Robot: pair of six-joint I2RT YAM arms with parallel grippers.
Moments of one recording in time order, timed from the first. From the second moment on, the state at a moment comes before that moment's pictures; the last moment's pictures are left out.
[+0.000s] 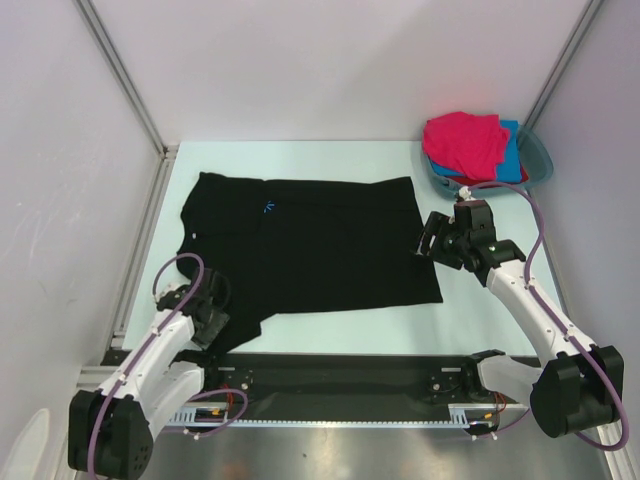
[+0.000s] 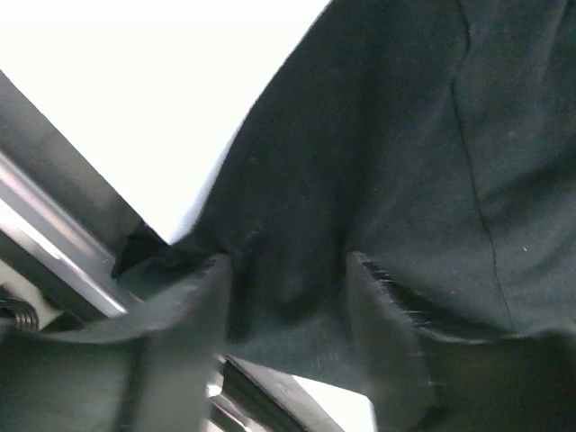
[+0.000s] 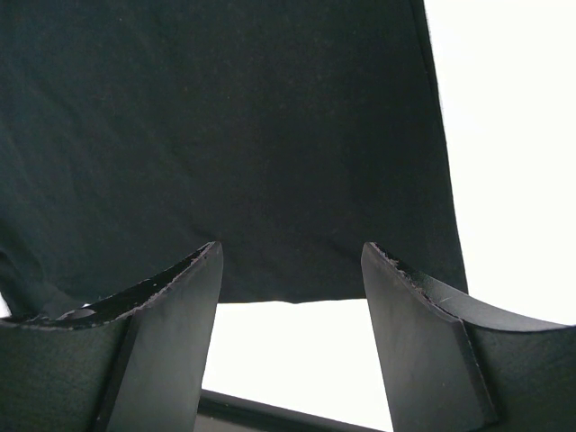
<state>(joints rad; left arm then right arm) -0.18 0.86 0.42 -0.94 -0.33 -1.18 0.22 1.12 0.85 -0.52 -0.10 0.54</state>
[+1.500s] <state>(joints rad) -0.12 1.33 0.86 -0.78 -0.32 -1.01 0.22 1.25 0.85 -0.49 -0.12 0.52</state>
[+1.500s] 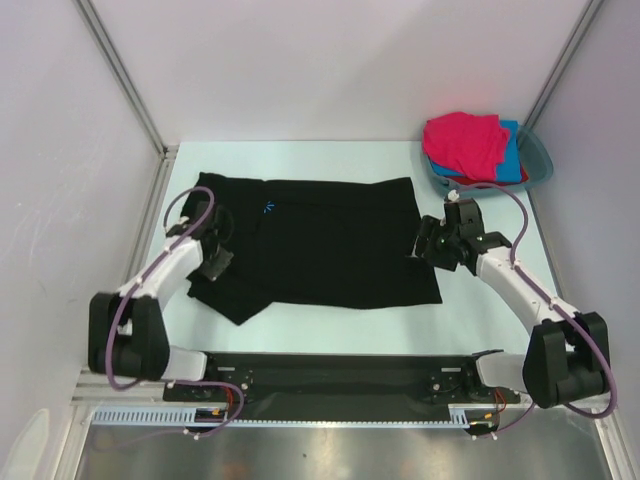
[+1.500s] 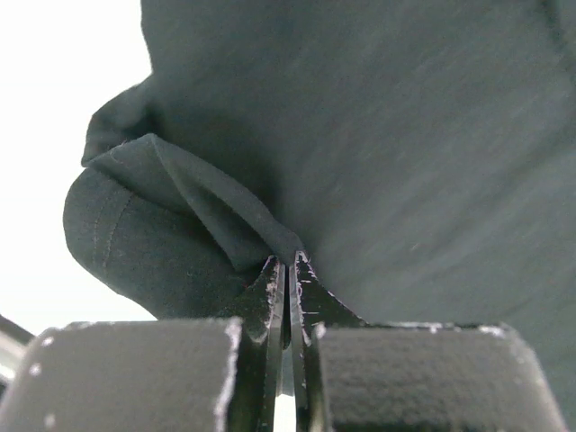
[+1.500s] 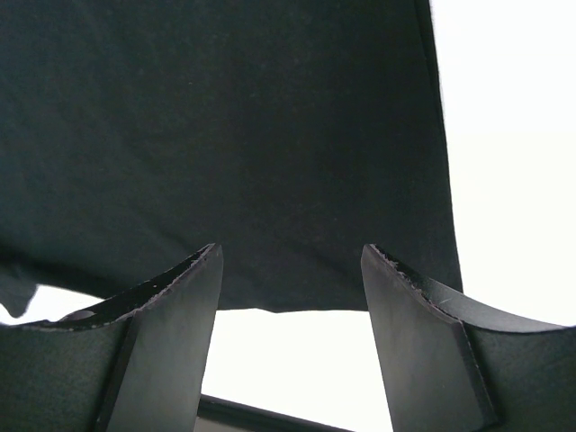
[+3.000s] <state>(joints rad) -0.04 1.17 0.92 -0.65 -0.44 -0.84 0.72 2.03 0.97 0.62 -0.80 1.13</state>
